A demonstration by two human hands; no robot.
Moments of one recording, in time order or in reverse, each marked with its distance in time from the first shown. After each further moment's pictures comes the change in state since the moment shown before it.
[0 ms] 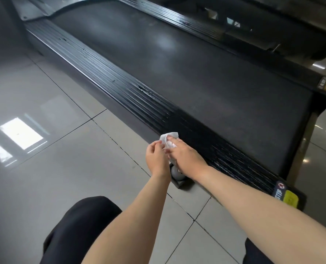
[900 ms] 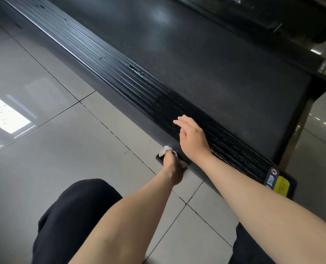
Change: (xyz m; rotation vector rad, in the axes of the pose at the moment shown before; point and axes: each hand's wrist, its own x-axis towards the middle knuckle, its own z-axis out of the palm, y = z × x) left_hand -0.009 -0.085 0.023 -0.006 -0.187 -0.600; right_hand -0.008 0.024 -0.003 0.172 0.348 0.154
